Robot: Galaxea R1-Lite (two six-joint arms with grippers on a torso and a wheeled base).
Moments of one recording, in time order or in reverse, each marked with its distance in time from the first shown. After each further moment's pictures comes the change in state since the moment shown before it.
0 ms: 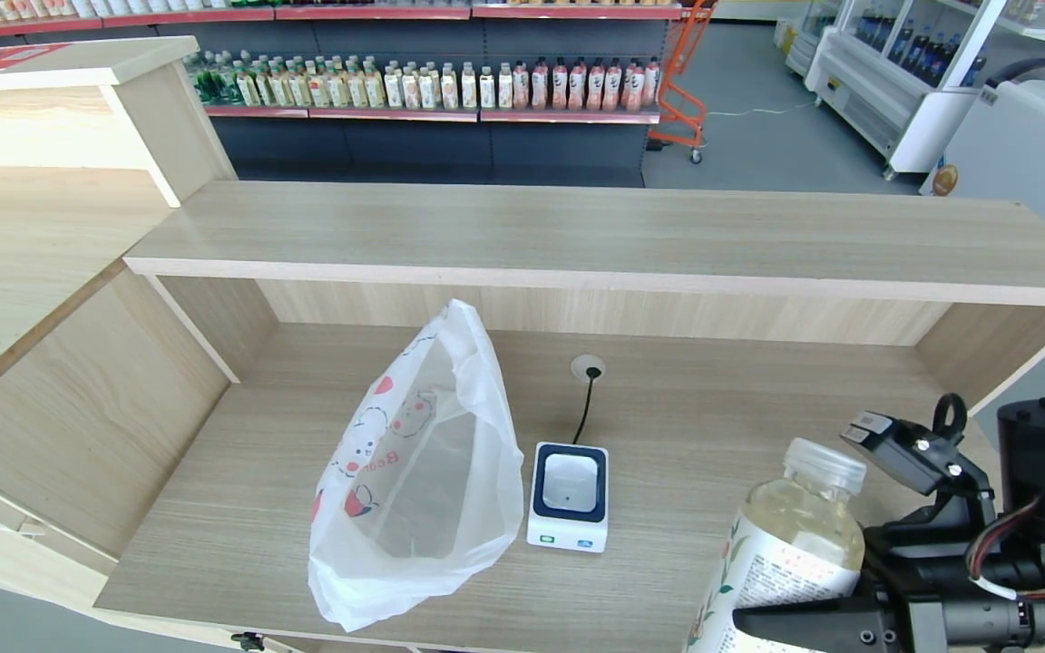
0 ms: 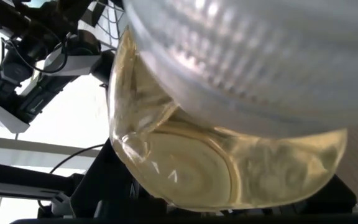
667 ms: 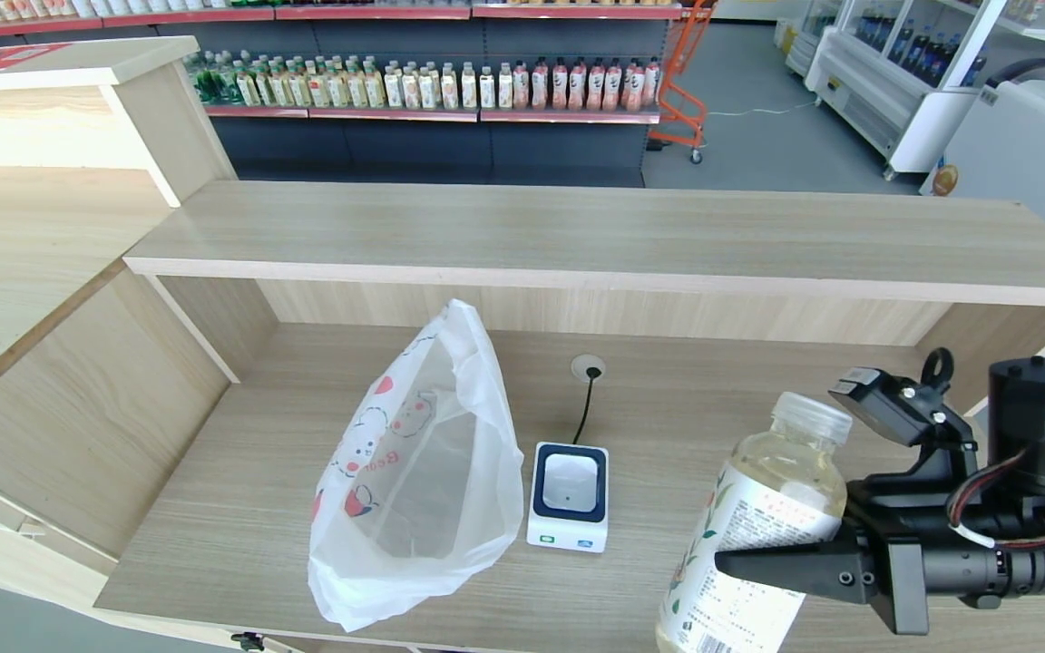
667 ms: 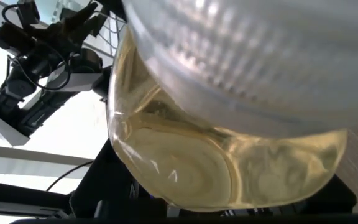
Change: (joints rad) left arm 0.000 0.000 0.000 0.000 0.000 0.000; right arm -0.001 0.027 -0.093 0.000 0.000 0.035
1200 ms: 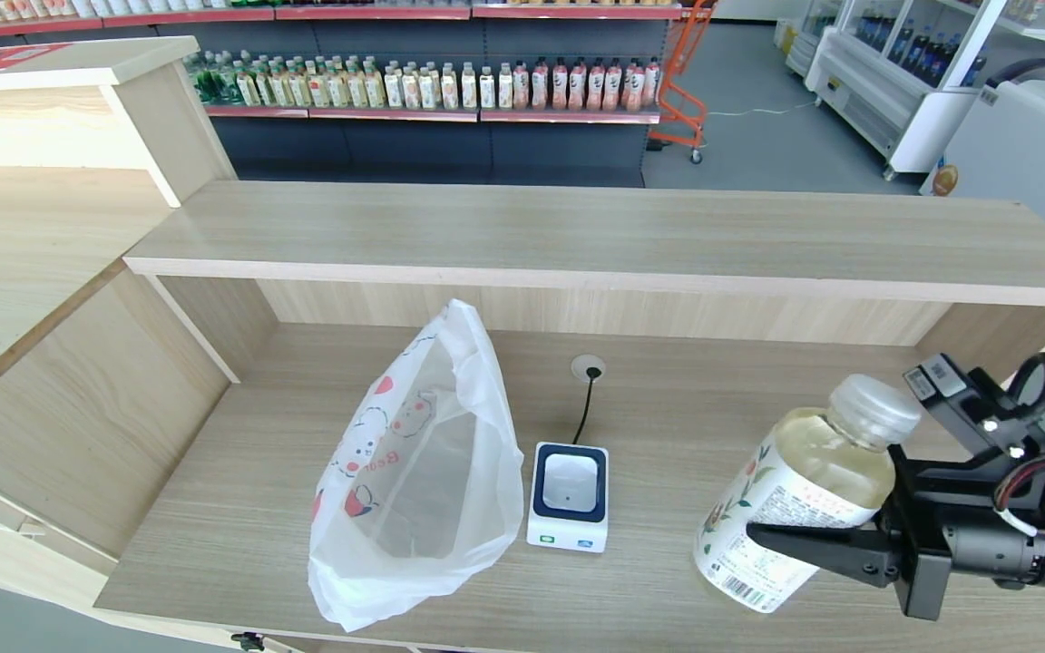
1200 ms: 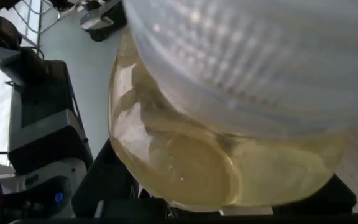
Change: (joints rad) left arm 0.000 0.000 0.000 0.000 0.000 0.000; right arm -0.123 -0.064 0.025 -0.007 -0.089 -0.438
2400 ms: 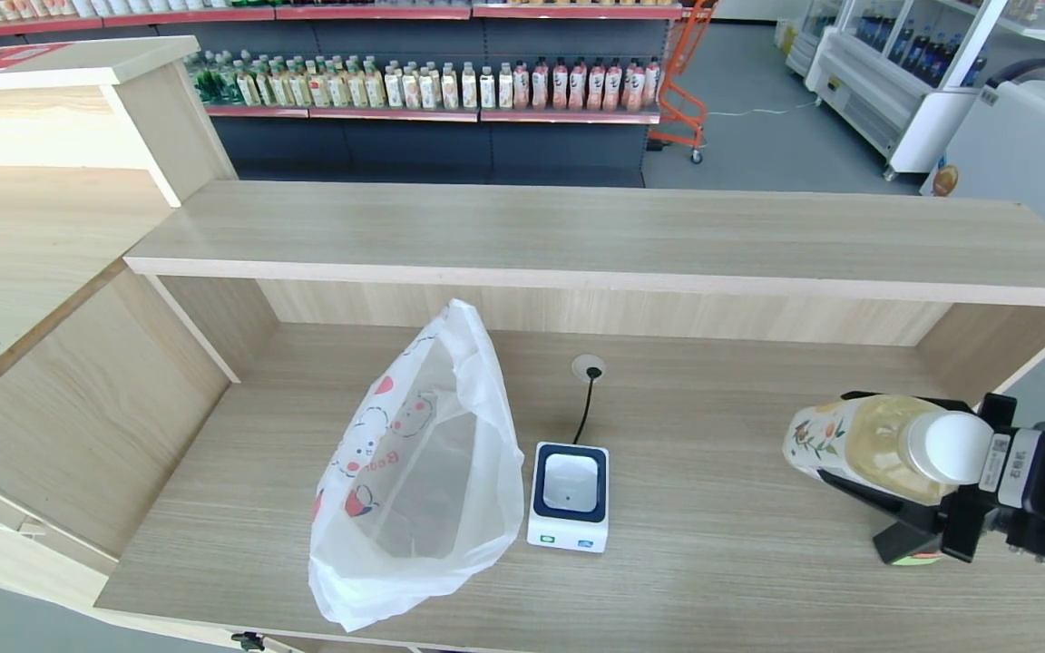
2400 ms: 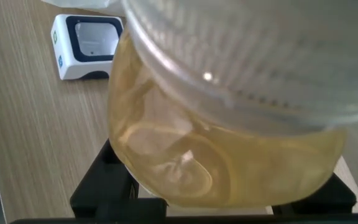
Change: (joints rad) left arm 0.000 0.000 0.000 0.000 0.000 0.001; right arm -0.231 -0.047 0.096 -0.186 -0.139 -0.787
